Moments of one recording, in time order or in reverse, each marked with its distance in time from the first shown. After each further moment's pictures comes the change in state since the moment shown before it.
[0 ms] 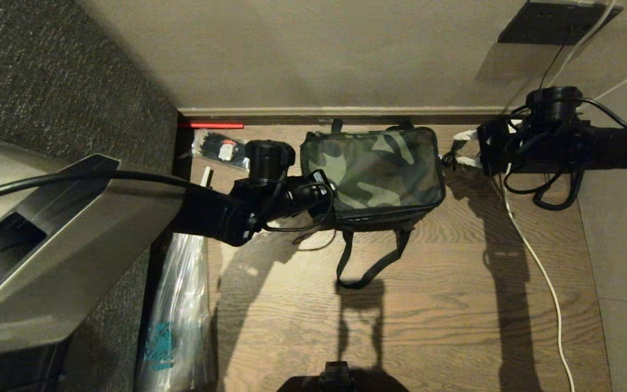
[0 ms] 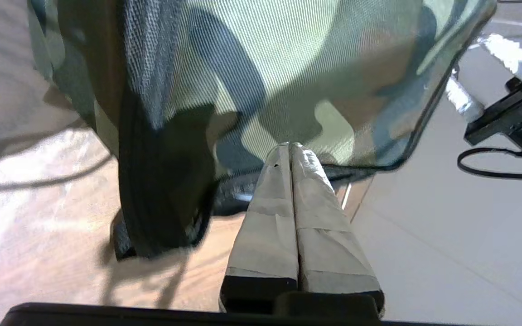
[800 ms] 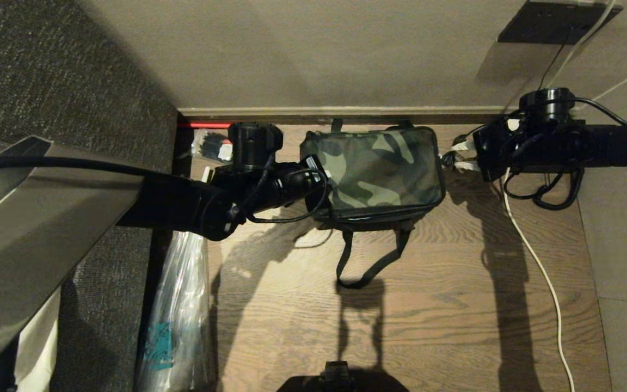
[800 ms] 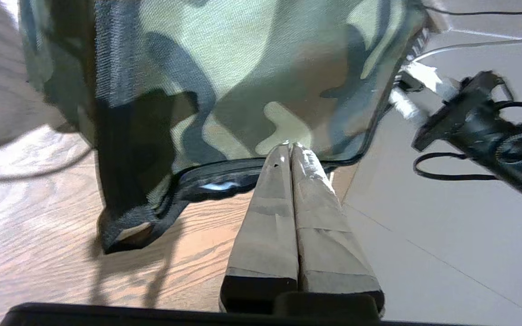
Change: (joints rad) left arm -0.001 -0.120 0.069 0.003 -0.001 -0.002; right arm 0.022 -0.011 -0.001 0.100 -0.051 -0.003
